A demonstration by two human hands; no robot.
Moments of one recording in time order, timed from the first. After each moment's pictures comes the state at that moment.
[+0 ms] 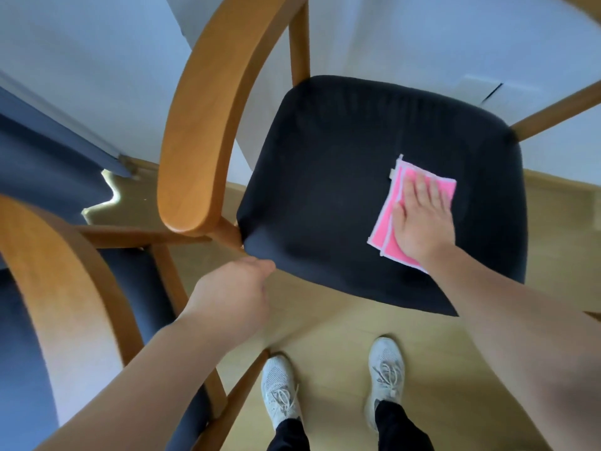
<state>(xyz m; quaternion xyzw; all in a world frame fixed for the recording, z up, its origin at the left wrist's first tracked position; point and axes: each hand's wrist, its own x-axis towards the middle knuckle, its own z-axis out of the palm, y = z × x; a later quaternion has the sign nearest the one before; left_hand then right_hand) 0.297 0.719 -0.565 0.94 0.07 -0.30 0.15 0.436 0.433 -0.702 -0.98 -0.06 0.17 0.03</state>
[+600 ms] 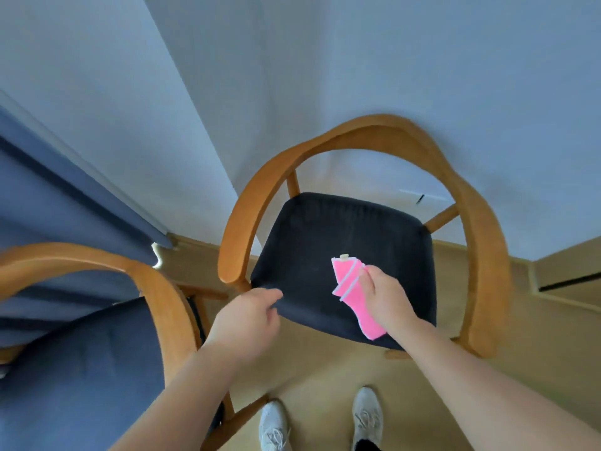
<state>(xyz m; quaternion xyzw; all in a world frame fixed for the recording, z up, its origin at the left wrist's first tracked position) 0.269 0.662 -0.357 0.94 0.11 -0.19 0.25 0.358 0.438 -0.440 -0.92 -0.01 0.20 0.33</state>
